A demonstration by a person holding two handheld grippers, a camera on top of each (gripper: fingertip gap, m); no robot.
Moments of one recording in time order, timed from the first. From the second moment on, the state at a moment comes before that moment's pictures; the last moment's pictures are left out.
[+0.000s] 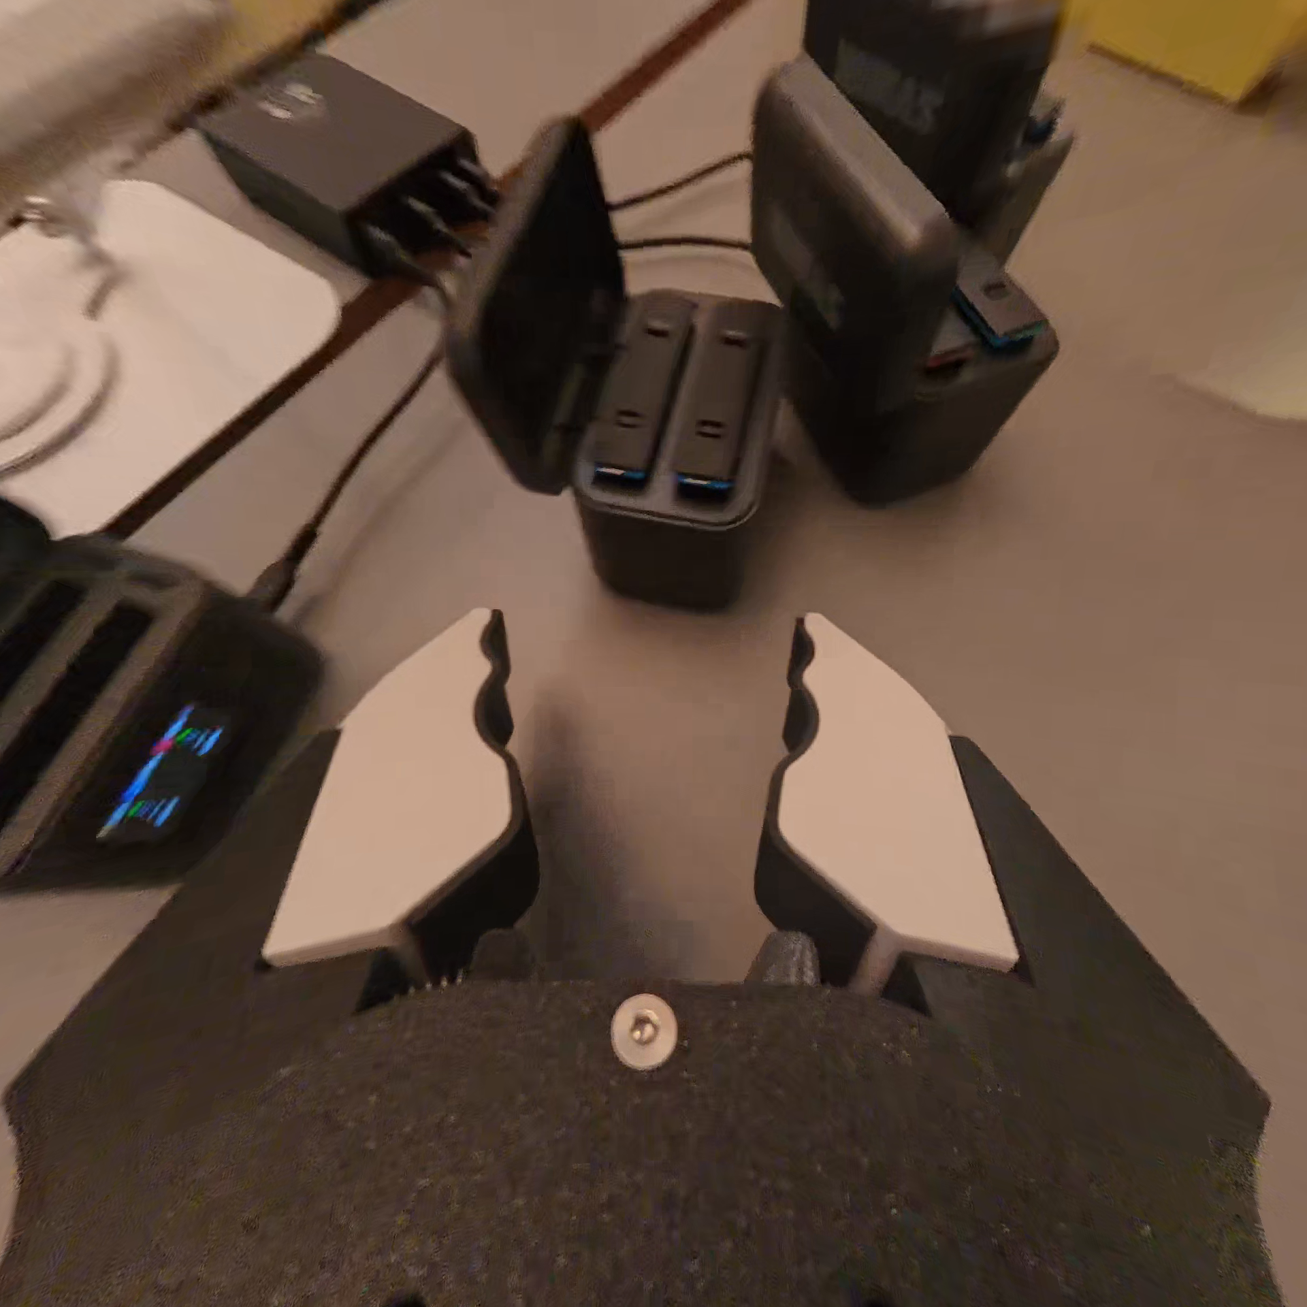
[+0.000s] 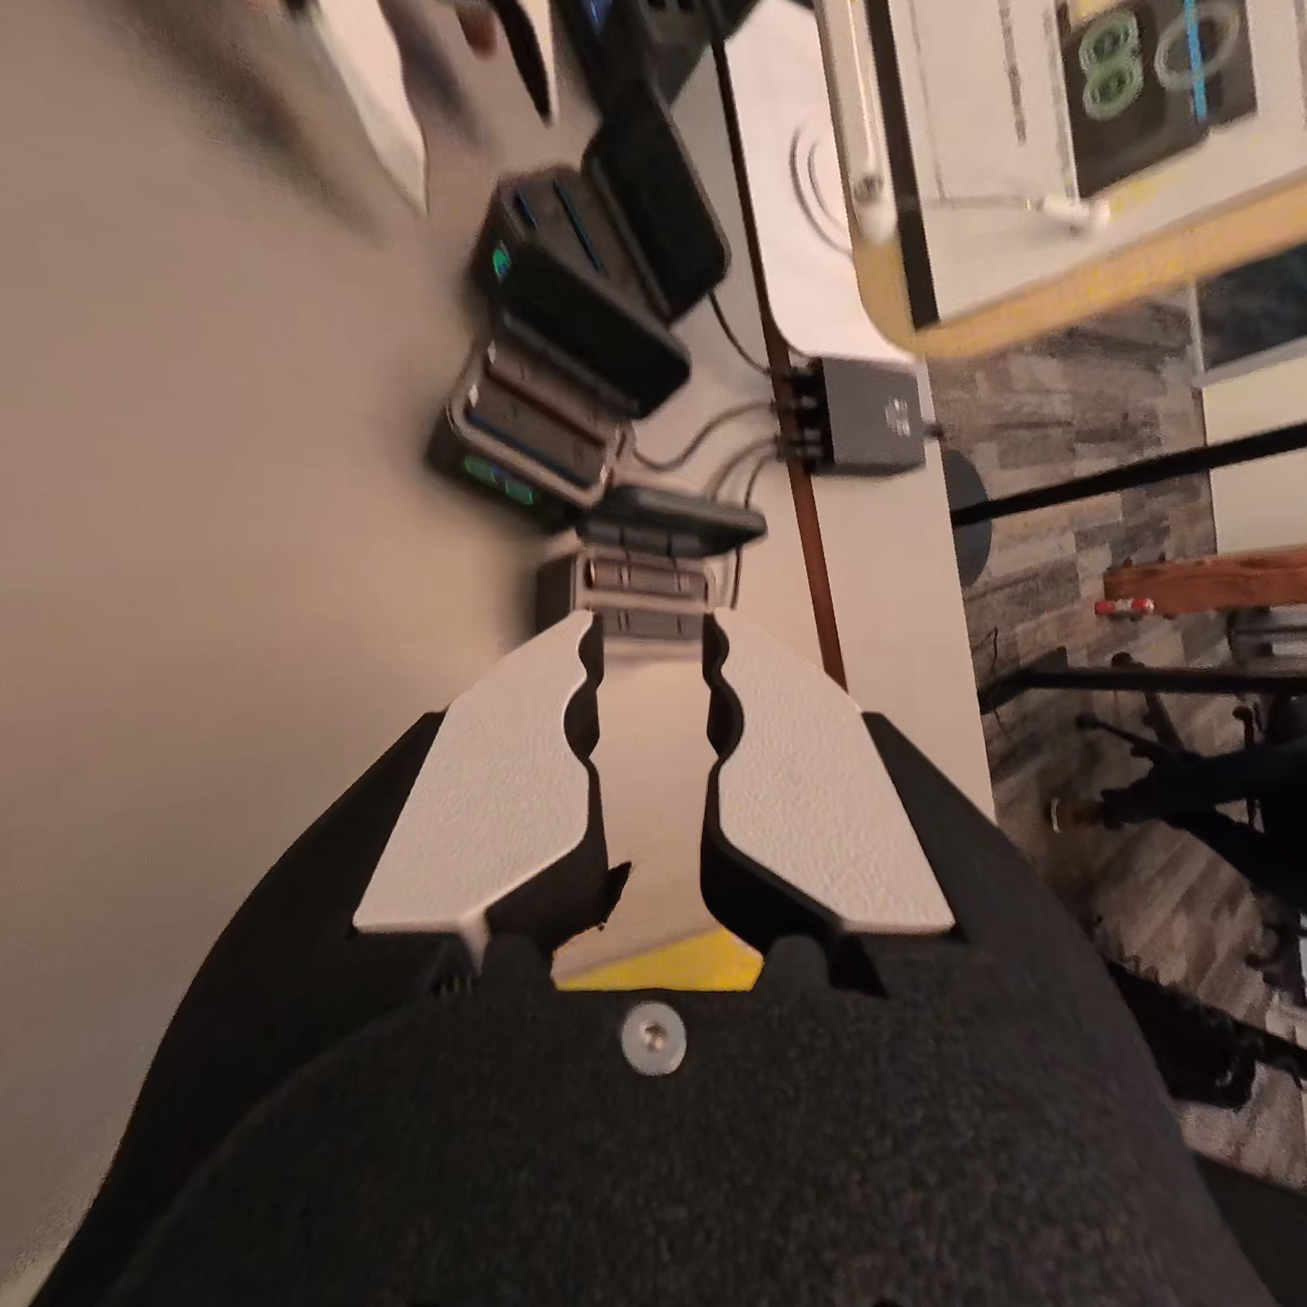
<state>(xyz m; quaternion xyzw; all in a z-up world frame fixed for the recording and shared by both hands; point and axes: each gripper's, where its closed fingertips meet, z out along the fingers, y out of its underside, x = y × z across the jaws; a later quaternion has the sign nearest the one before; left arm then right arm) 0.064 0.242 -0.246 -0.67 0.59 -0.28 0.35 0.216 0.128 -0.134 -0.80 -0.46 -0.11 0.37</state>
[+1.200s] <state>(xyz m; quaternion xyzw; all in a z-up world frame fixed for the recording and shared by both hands) 0.070 0.262 -0.262 -0.61 0.67 -0.30 0.30 0.073 0.258 -0.215 -0.79 -0.58 -0.01 0.21</state>
